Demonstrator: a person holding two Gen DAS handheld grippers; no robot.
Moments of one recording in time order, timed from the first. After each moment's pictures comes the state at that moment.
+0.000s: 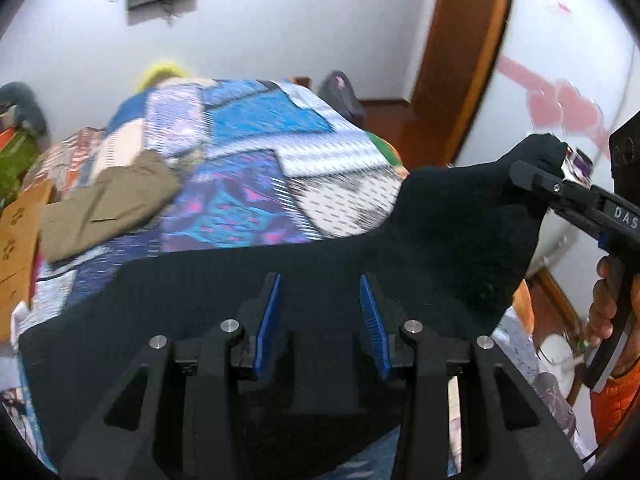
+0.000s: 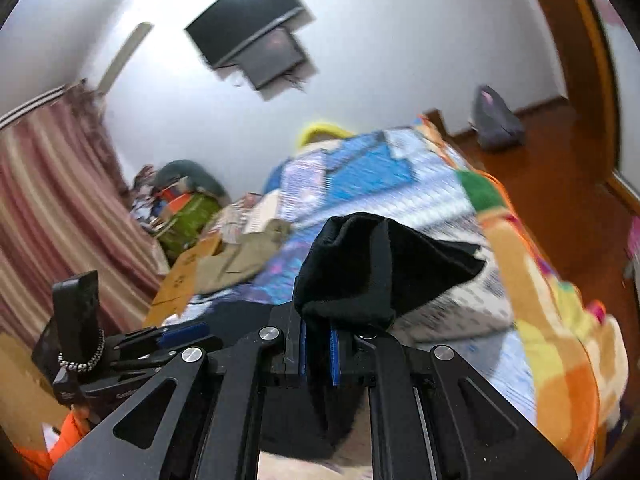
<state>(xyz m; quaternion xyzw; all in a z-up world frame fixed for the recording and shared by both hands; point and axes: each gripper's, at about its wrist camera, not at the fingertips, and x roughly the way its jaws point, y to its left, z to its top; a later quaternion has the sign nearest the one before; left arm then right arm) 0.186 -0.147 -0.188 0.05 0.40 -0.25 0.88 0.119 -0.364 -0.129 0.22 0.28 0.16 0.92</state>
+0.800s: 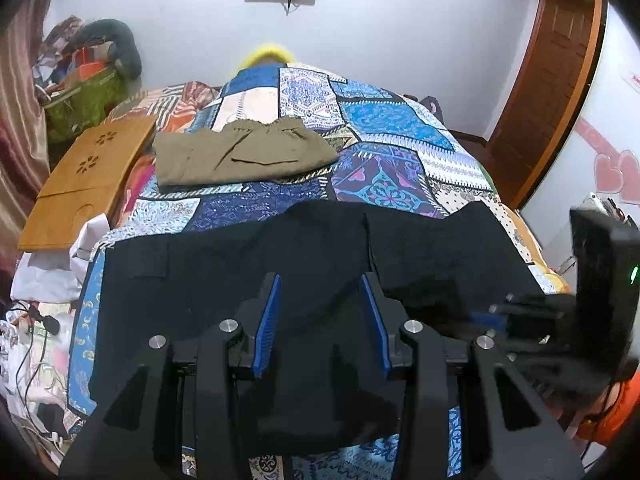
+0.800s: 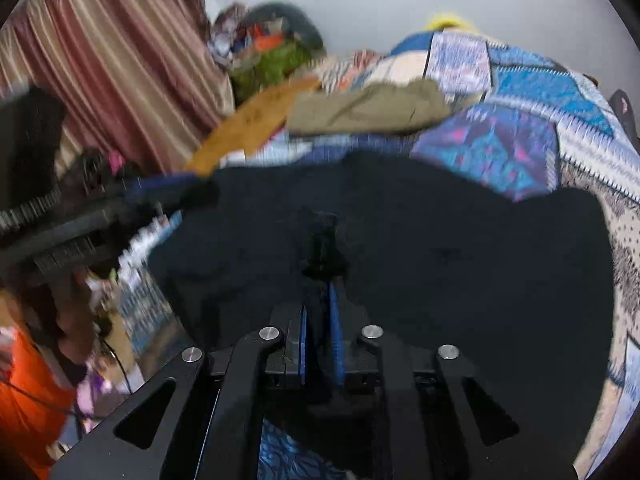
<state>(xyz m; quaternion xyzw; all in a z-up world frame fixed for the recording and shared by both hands) 0.164 0.015 -0.207 -0.02 0.41 -0.12 0.91 0.155 -0.149 -0.232 0.03 0.45 0.33 0.83</state>
